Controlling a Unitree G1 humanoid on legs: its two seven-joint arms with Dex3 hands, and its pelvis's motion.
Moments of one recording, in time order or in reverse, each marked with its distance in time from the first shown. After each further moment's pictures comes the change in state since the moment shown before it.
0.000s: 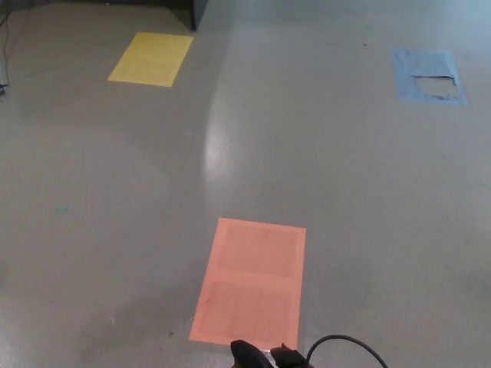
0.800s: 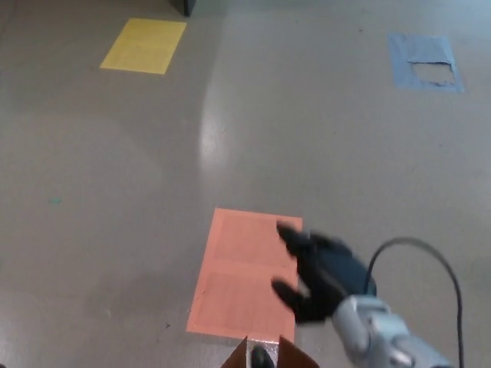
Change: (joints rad) left_arm -0.139 0.002 -0.001 -0.008 0.000 -0.010 -0.007; right_arm -0.162 -0.217 -0.433 -0.381 0.107 -0.140 0.105
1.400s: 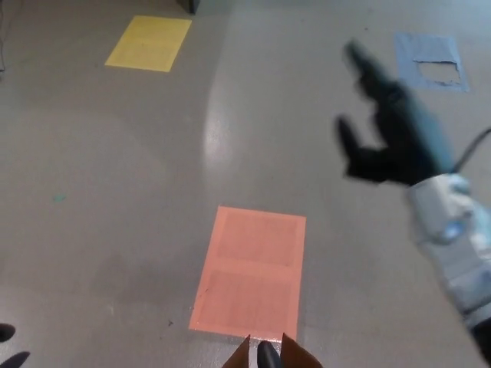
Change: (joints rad) left_arm -0.090 0.002 0.001 0.001 0.000 0.000 0.000; right_arm -0.029 -0.178 -0.411 -0.512 0.183 -0.026 0.130
